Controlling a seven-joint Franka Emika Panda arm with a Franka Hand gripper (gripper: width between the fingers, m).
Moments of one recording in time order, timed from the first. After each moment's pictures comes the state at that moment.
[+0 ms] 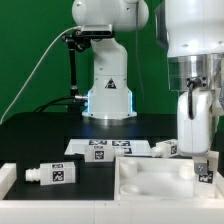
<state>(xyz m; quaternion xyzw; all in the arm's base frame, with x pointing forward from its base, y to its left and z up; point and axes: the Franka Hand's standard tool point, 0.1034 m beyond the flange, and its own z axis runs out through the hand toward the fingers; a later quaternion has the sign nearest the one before) 0.638 0.100 0.070 -0.54 0.84 0.01 0.06</state>
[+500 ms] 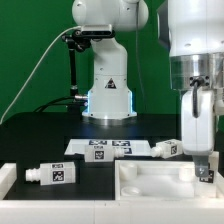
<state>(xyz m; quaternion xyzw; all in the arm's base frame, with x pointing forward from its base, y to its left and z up) 0.641 0.102 0.082 -0.57 0.82 0.01 0.06</state>
